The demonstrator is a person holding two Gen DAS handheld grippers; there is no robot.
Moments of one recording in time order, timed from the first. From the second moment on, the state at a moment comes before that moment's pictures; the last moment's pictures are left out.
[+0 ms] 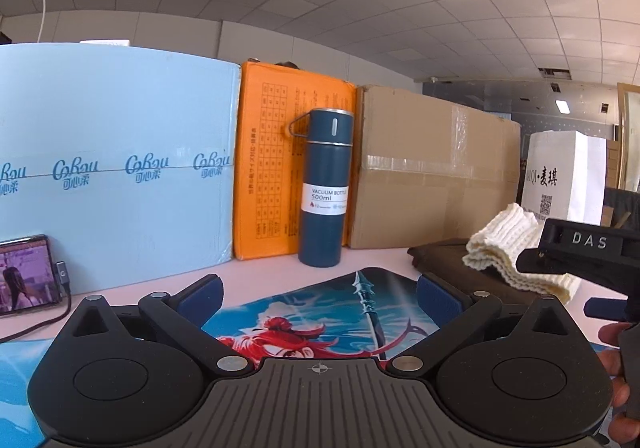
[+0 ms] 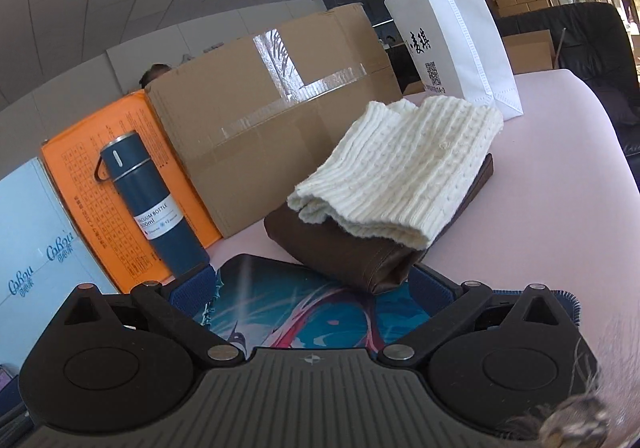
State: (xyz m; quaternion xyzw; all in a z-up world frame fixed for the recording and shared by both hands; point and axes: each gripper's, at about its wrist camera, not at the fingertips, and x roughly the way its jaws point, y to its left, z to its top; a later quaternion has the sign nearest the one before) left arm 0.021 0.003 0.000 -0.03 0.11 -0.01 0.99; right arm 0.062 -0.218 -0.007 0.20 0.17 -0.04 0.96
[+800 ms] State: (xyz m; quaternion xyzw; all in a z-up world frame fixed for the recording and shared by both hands) left arm 0.011 -0.003 -0.001 0.01 0.09 -0.01 1.00; right arm 0.053 -0.194 -0.022 0.14 0.19 -0.12 0.96
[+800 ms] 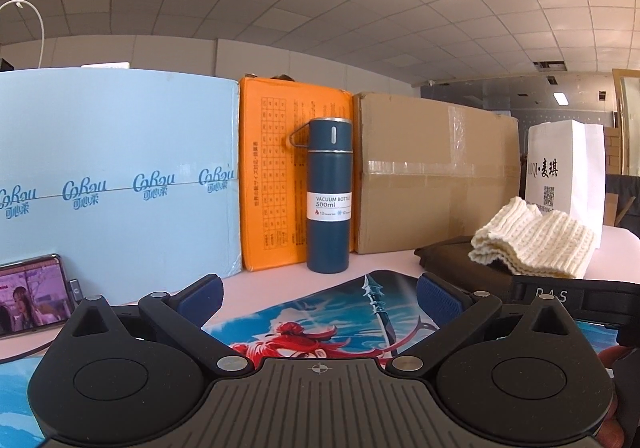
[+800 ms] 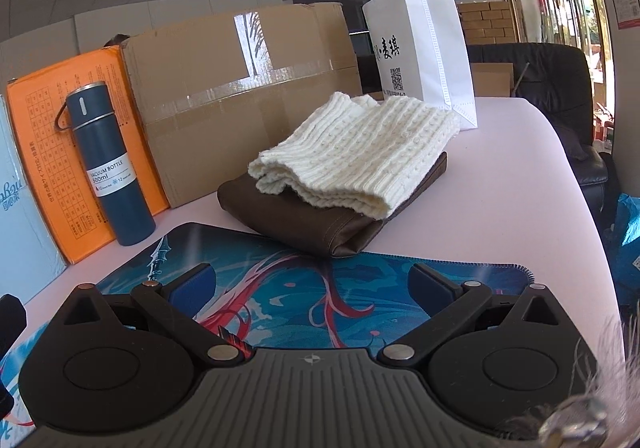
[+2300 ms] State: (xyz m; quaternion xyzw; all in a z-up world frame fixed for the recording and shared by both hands) left arm 0.012 -0.009 -0.003 0.02 0.10 0.00 0.99; right arm 0.060 -0.199 -0.030 0.16 0.26 -0.06 0.95
